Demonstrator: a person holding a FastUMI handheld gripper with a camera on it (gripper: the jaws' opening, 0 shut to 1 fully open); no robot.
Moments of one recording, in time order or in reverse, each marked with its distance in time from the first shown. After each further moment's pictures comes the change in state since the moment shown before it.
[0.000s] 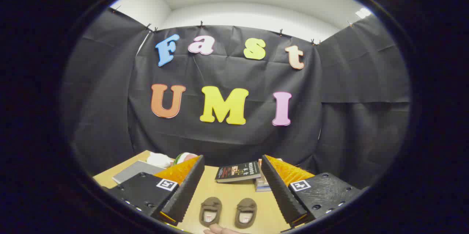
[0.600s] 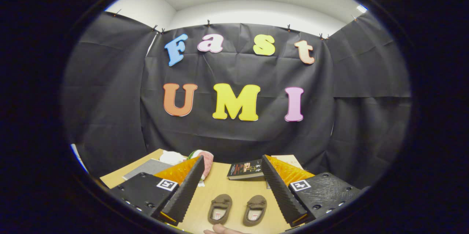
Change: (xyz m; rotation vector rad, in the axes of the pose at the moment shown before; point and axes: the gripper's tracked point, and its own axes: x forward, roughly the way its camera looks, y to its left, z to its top) arm 0.001 0.002 -0.013 -0.006 0.032 0.077
